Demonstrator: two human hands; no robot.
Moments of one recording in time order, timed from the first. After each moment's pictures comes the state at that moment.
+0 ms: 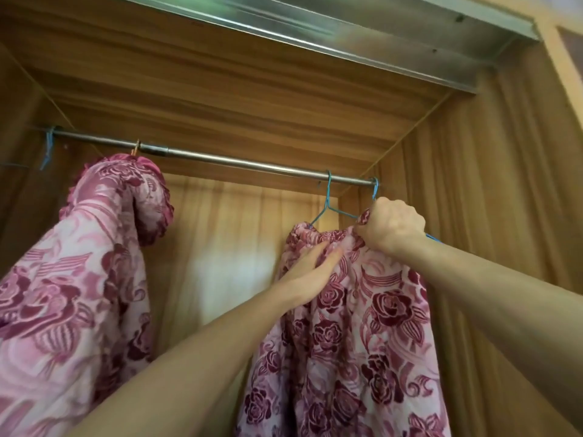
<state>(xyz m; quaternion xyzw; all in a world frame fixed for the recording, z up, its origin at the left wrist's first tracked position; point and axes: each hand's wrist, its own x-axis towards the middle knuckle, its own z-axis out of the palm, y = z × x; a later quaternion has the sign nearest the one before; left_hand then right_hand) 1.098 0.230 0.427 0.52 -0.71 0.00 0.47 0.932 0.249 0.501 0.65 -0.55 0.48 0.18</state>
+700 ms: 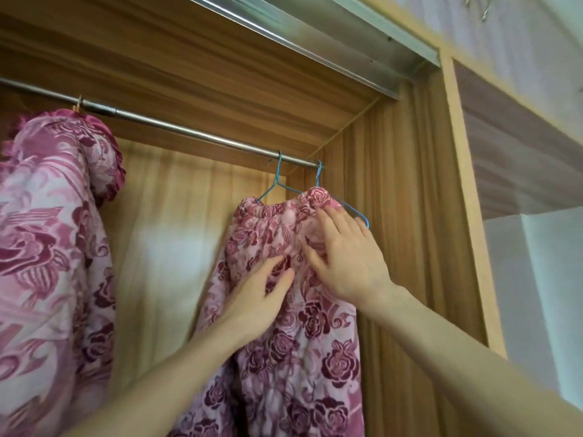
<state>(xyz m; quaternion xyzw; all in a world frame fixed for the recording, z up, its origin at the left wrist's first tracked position) 1.076 0.309 0.318 0.46 -0.71 0.04 0.53 0.893 0.298 0.376 0.70 -0.42 0.44 0.37</state>
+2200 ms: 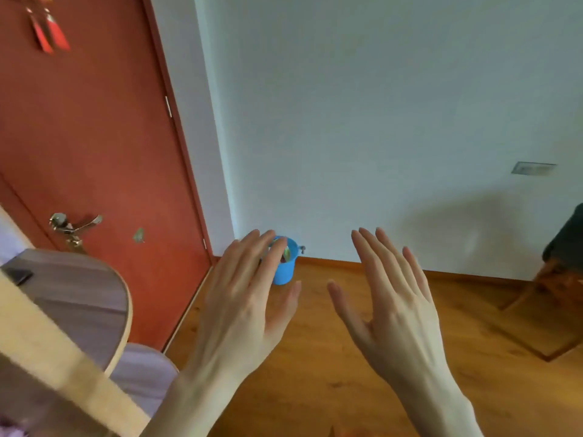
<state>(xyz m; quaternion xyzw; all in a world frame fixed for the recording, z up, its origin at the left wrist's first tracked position) 0.647 0.424 -0.042 0.12 -0.92 -0.06 0.38 0.525 0.601 -0.036 0.41 -0.83 0.27 0.27</state>
